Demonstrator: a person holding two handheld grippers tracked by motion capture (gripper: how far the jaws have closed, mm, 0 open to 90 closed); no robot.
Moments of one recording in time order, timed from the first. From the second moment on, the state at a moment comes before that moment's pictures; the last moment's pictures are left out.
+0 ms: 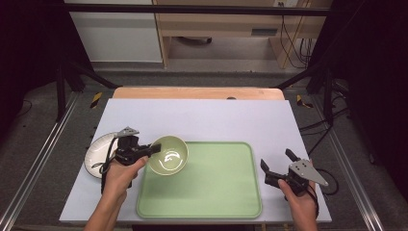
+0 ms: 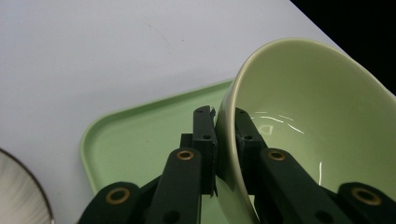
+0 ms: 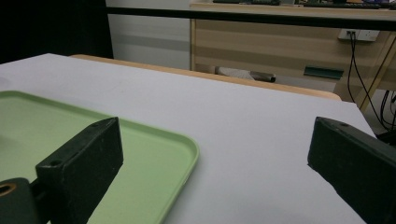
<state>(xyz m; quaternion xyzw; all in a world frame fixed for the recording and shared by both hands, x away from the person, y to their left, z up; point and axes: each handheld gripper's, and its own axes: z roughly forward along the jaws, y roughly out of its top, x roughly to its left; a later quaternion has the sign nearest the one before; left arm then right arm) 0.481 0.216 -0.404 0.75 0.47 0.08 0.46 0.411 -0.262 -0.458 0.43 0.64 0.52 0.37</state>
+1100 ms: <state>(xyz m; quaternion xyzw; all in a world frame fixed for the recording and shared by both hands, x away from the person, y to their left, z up) 0.471 0.144 -0.429 0.80 0.41 0.05 0.43 0.411 -0.263 -0.458 0.43 0.63 0.52 0.37</state>
